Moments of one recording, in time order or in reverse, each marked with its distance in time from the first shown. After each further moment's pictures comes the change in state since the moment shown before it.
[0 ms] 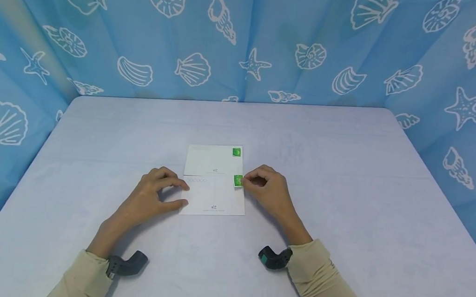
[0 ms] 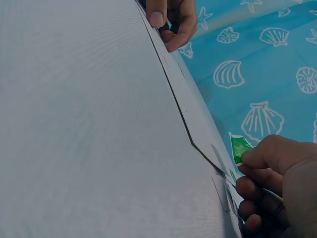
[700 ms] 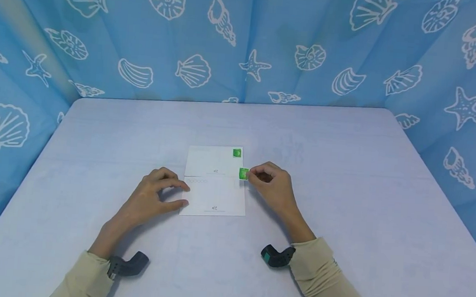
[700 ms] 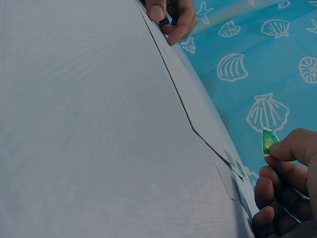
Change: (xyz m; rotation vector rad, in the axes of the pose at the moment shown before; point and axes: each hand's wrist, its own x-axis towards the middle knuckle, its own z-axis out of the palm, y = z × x) left_hand -0.001 -0.001 0.001 -0.025 0.017 -0.015; right_hand 0.004 0.003 -0.008 0.122 0.046 0.022
